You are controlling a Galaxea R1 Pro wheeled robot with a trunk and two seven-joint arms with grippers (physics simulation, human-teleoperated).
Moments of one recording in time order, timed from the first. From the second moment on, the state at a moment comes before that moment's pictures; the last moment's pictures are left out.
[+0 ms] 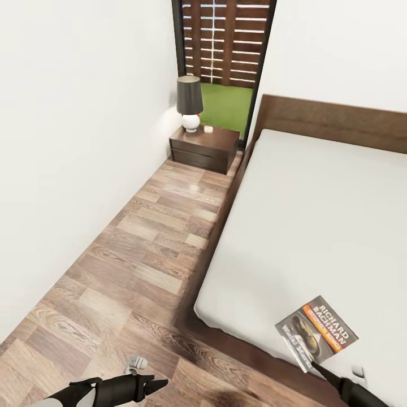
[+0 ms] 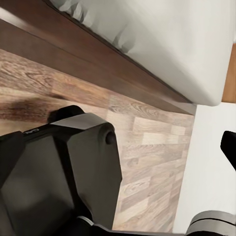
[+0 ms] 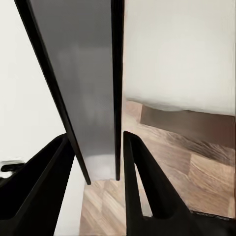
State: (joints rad) left arm -0.60 0.14 -0.36 -0.02 0.44 0.01 -1.07; right arm -0.42 -0.45 0.27 -0.10 -0.98 -0.02 1.40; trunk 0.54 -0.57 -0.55
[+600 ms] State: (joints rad) left arm -0.59 0.13 -0.36 -0.02 0.44 0.01 -1.06; right arm -0.42 -0.62 0.27 -0.11 -0.90 0.06 1.52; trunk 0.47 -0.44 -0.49
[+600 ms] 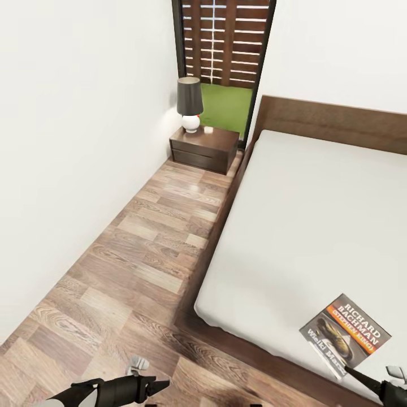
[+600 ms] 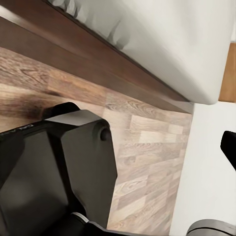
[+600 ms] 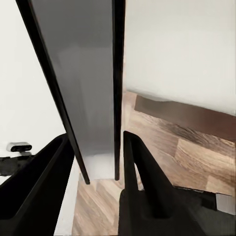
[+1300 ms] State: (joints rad) left arm -0.58 0.13 -0.36 -0.02 0.44 0.01 -1.06; right arm -0.43 -0.62 0.27 -0.64 -0.70 0.53 1.21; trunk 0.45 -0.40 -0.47
